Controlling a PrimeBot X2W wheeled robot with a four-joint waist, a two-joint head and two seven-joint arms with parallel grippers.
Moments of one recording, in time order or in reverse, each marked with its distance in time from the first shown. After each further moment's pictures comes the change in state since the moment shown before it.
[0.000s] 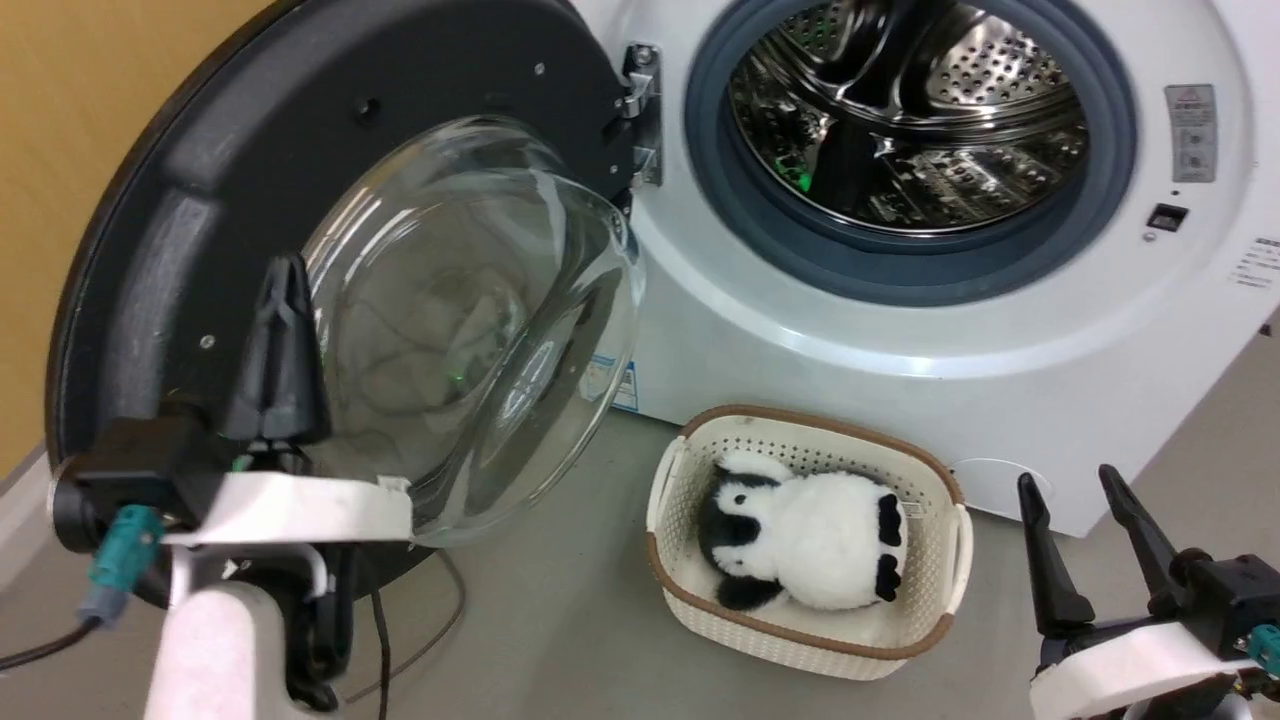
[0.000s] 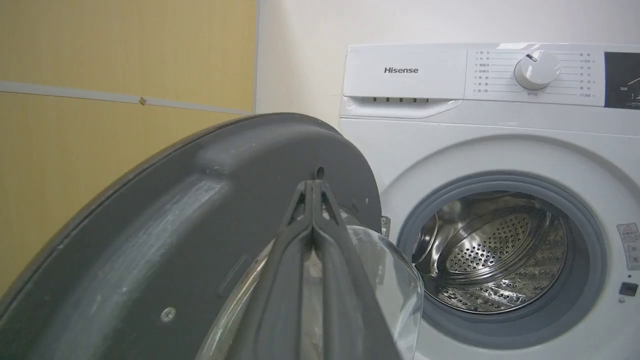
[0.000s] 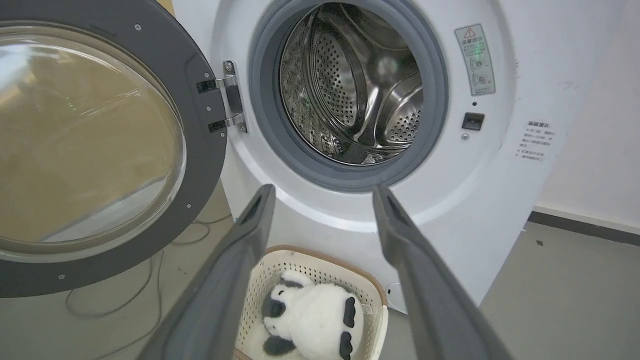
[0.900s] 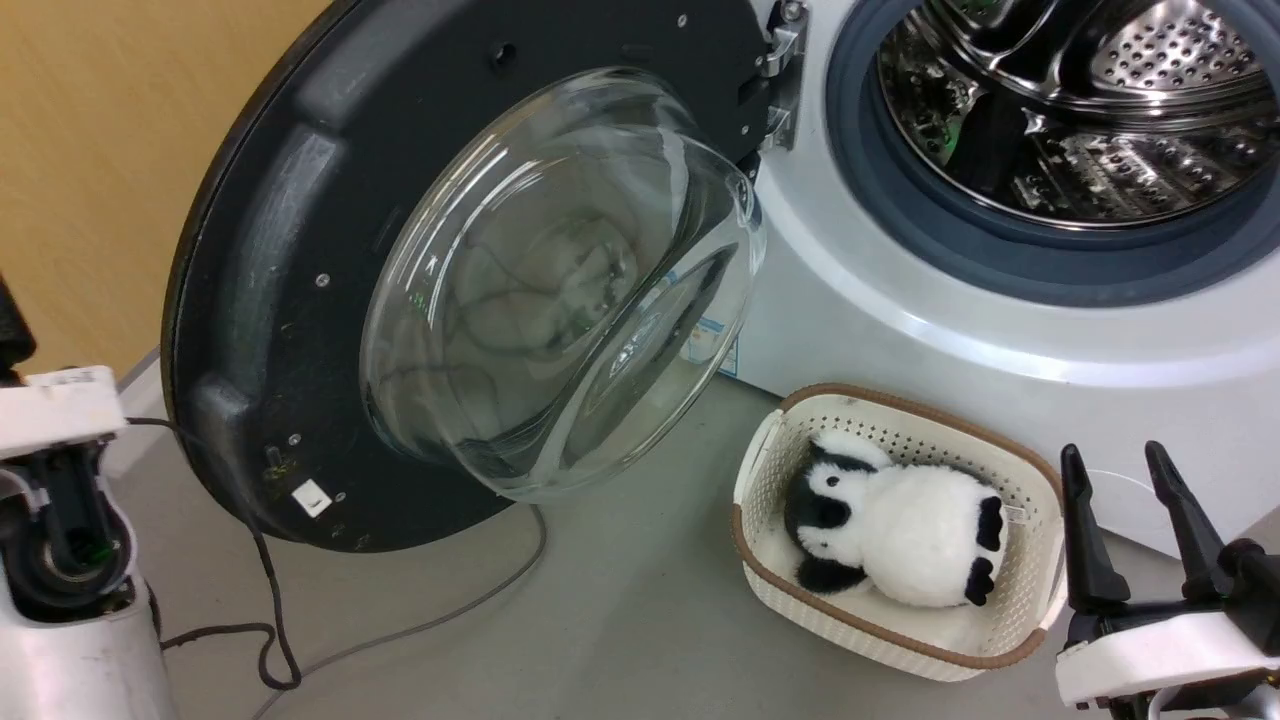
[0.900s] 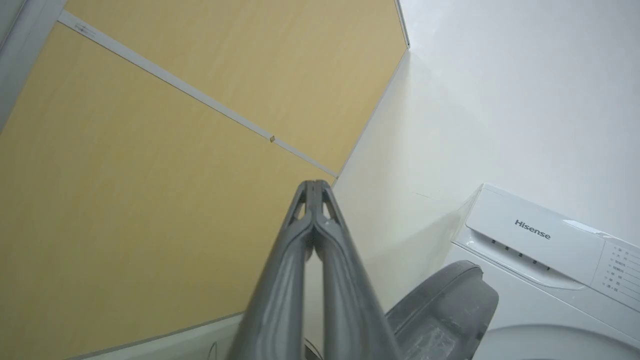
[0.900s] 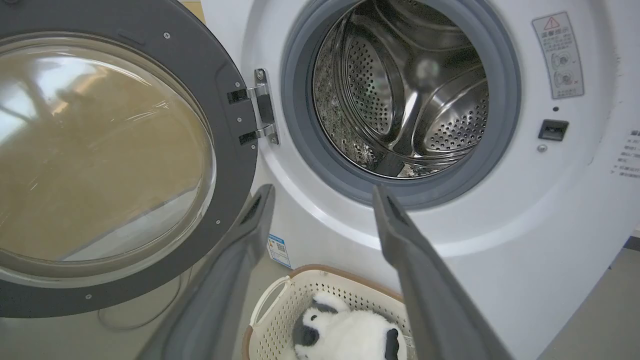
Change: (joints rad) left arm -0.191 0.091 0.302 0.123 -0.480 -0.059 -0.032; right arm -0.023 0.000 -0.038 -0.001 0.030 0.000 -0.058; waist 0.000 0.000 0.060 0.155
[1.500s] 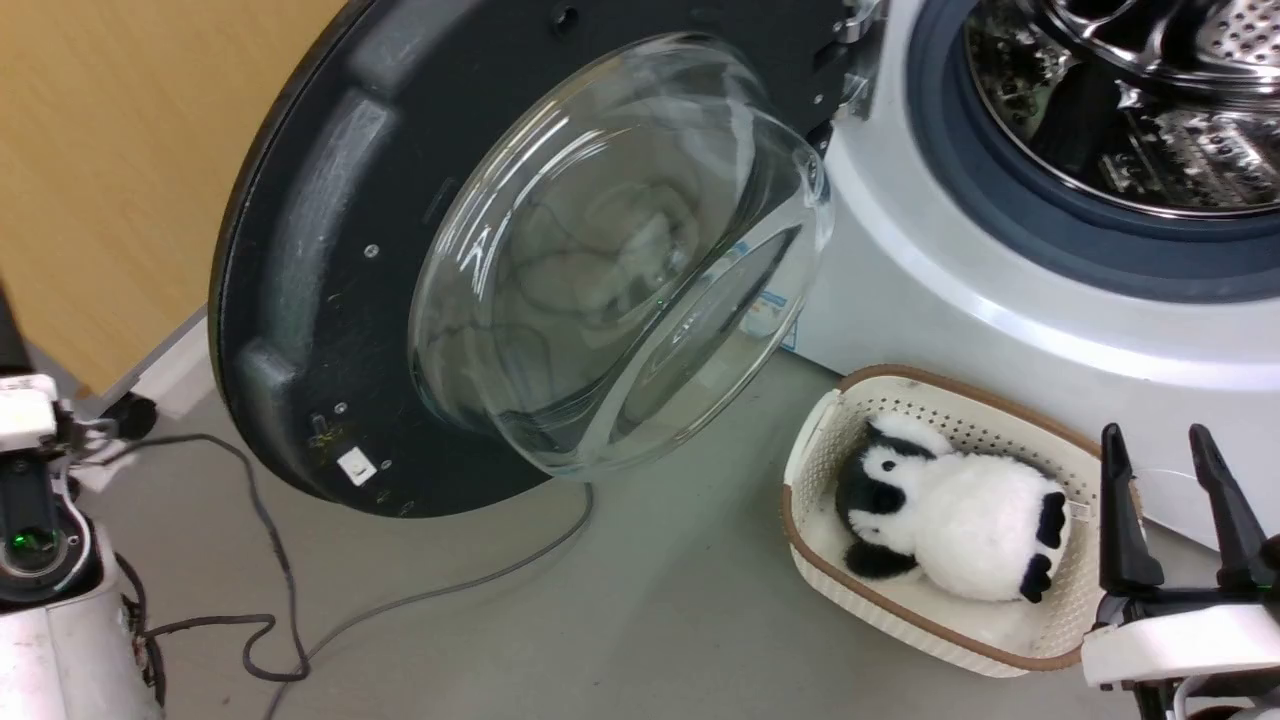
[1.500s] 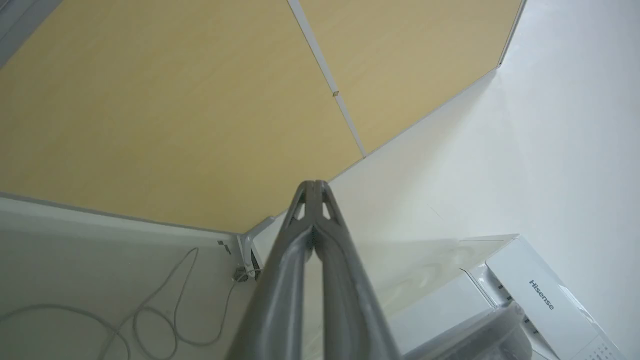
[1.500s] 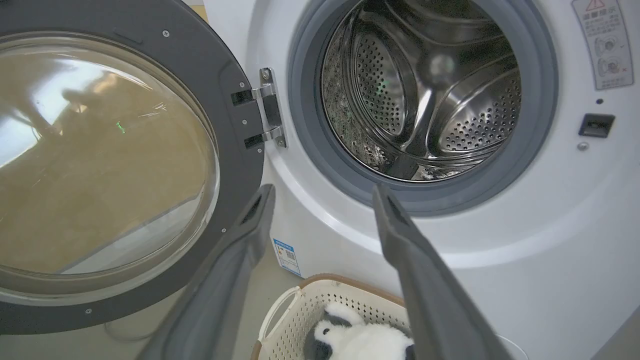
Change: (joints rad) left arm -0.060 0.040 0.074 0.262 -0.454 -0.018 0.128; right arm -0.018 0.000 -0.039 -0.005 0.007 0.000 -0.038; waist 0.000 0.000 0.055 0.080
